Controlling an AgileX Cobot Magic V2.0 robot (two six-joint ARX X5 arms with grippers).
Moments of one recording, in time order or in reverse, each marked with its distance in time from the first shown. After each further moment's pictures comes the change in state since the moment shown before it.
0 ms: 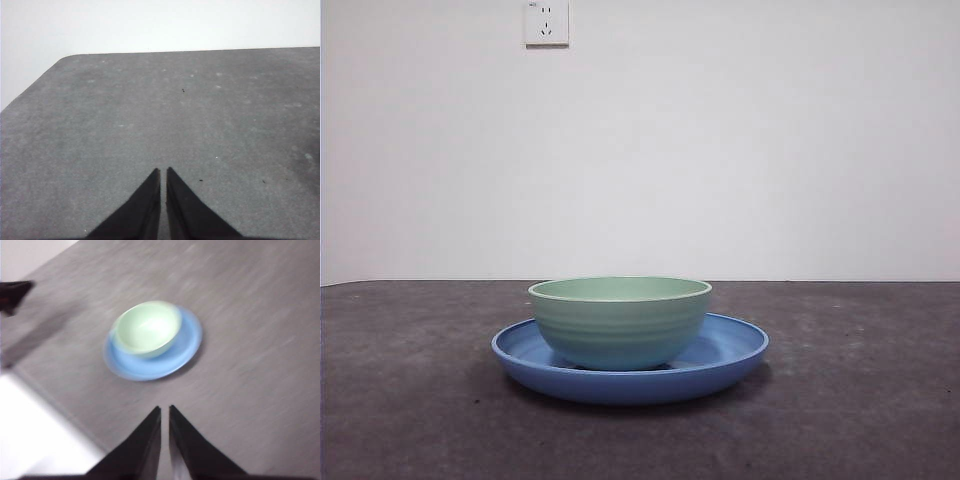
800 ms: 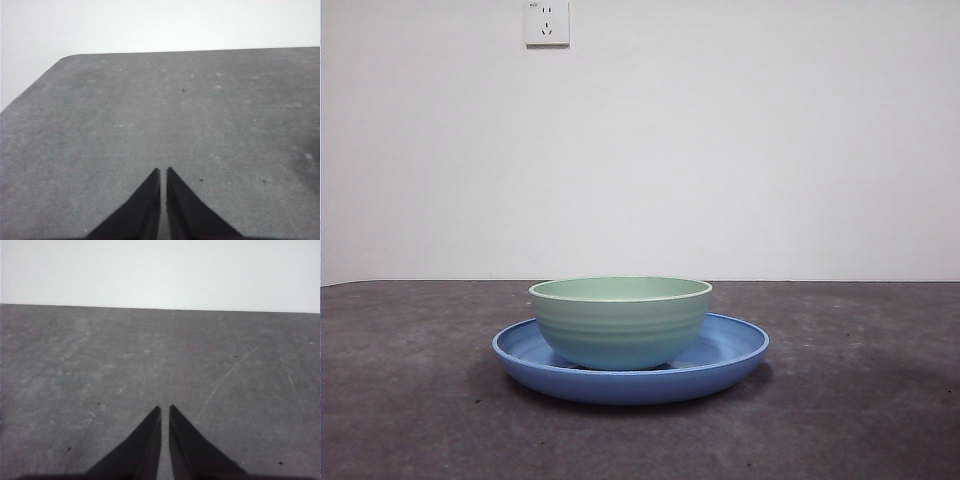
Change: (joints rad) left arm 0.000 0.000 0.000 0.000 0.000 0.000; right arm -0.286 -0.359 -0.940 1.022 0.290 0.106
